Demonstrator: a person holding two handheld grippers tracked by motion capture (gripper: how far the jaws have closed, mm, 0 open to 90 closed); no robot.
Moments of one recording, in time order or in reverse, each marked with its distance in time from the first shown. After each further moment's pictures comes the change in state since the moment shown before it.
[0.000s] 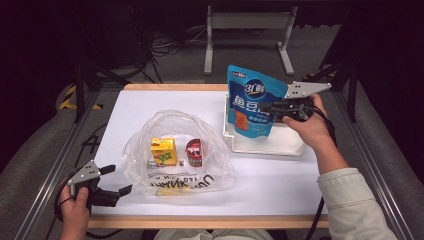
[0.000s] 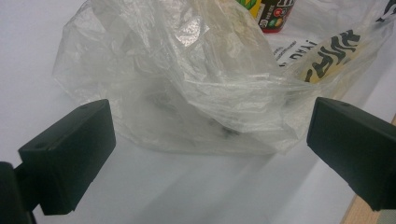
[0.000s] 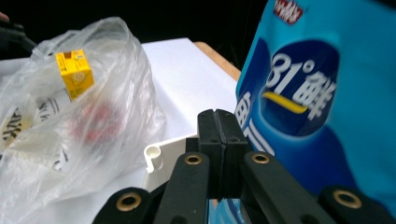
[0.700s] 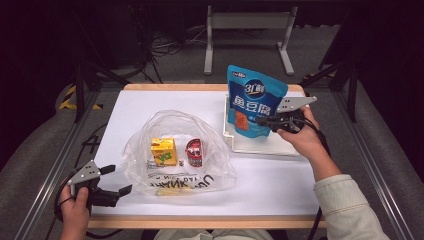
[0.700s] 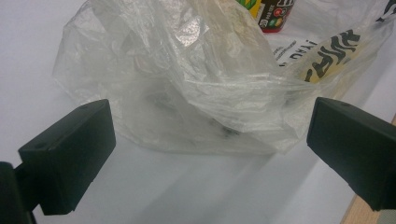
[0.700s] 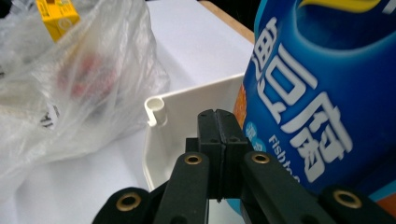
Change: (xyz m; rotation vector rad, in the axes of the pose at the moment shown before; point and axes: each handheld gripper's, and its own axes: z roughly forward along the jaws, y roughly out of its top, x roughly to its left) left arm 0.000 0.000 0.000 0.000 0.000 -0.001; right arm 0.006 -0.038 0.021 0.110 0.012 0.026
